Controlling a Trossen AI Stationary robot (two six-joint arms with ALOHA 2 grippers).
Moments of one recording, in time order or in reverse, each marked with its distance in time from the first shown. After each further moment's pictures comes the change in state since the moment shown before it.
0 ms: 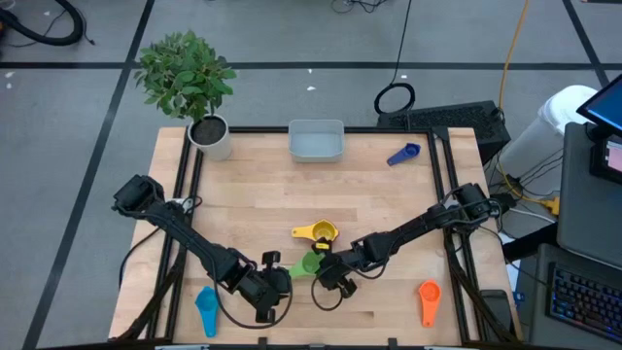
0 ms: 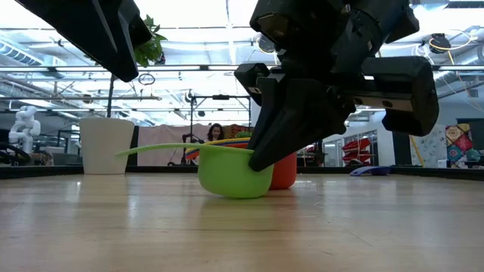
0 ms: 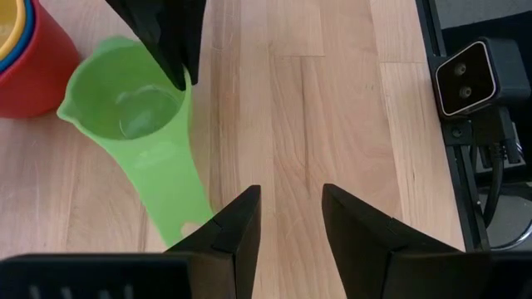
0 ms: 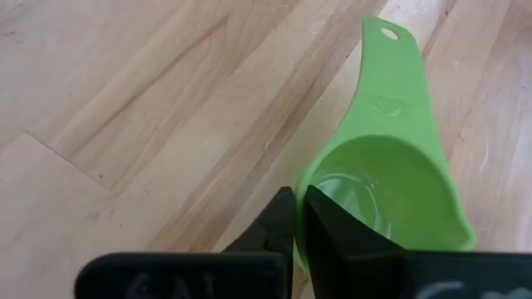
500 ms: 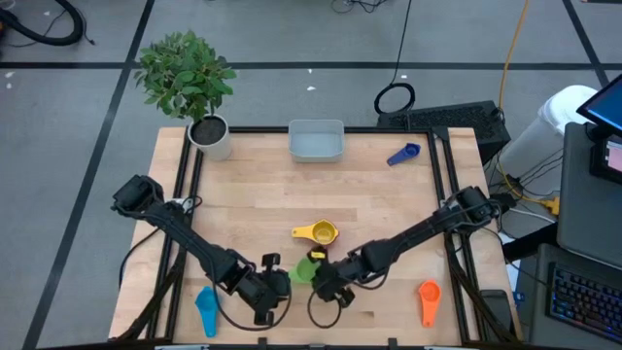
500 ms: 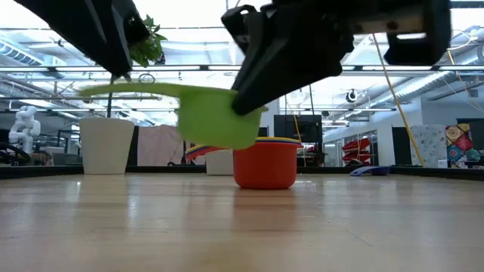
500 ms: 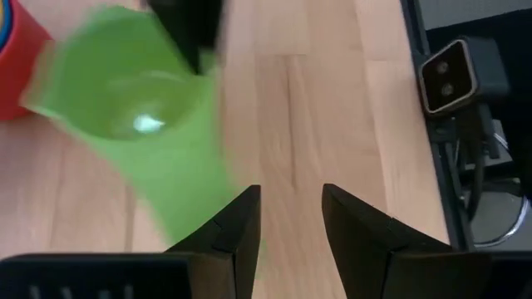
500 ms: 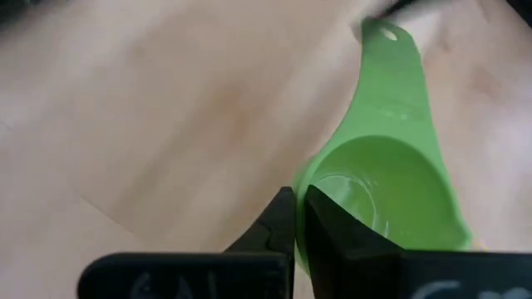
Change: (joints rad) left arm -0.012 -0.003 0.000 0.011 0.017 -0.001; right arm 0.063 0.000 0.194 -0.213 0.092 -0.006
